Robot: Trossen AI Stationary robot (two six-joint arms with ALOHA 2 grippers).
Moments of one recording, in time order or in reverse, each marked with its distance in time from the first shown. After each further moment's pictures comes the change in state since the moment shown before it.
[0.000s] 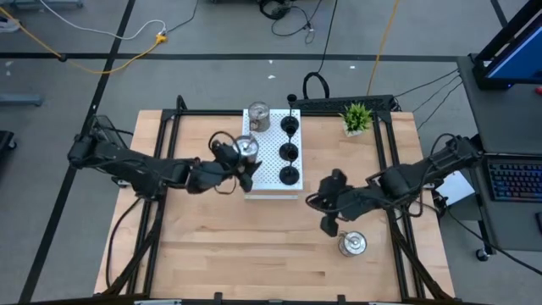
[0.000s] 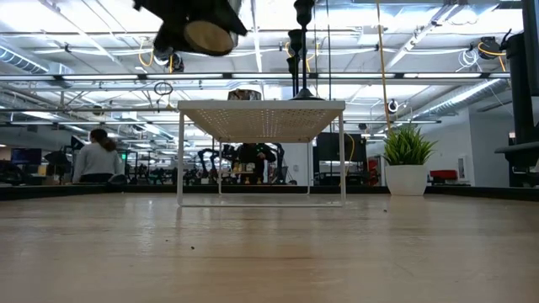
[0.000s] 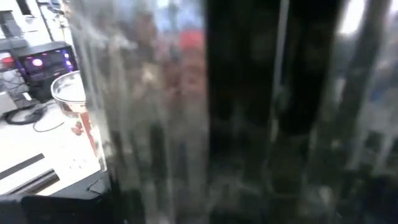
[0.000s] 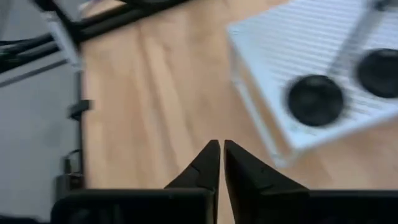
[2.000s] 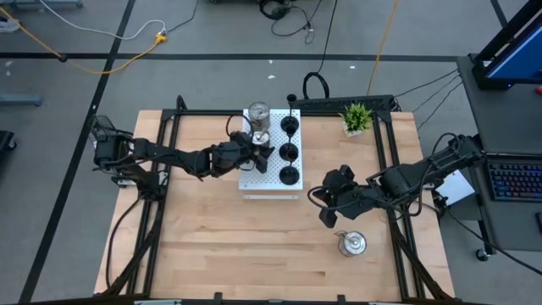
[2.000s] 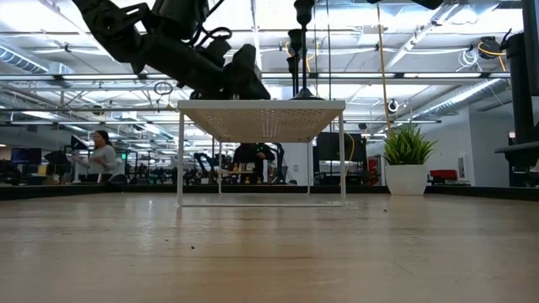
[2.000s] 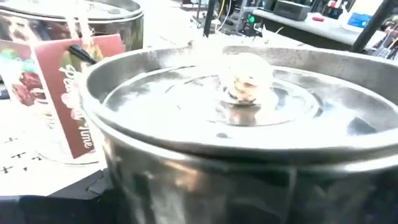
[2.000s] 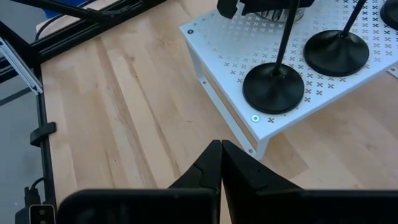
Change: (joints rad) left arm 0.303 0.270 -0.151 0.519 0.291 0.008; right arm -0.013 -0.043 -0.089 -0.016 0.112 0.129
